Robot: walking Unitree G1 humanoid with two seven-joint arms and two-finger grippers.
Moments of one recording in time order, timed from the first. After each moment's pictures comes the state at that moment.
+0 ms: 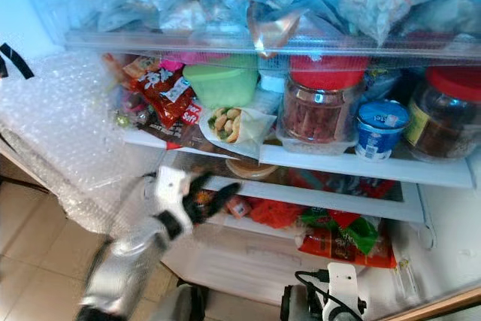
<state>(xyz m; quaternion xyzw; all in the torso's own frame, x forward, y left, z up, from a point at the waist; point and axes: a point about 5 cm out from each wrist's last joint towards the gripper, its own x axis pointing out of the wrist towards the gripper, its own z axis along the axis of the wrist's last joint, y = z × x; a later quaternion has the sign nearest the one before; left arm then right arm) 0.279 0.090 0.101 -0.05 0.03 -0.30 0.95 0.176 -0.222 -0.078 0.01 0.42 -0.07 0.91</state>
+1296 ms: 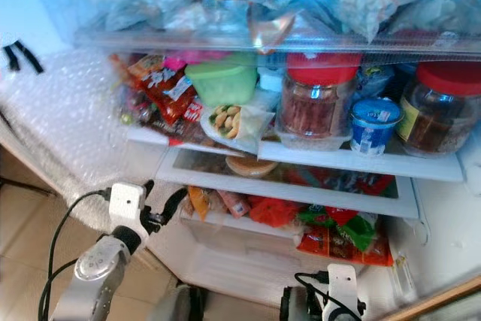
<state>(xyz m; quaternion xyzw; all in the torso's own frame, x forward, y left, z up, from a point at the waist) 0.265 0.145 0.076 0.00 0.05 -0.14 0.99 0.175 -0.222 -0.079 0.01 0.42 -0.06 0.91</state>
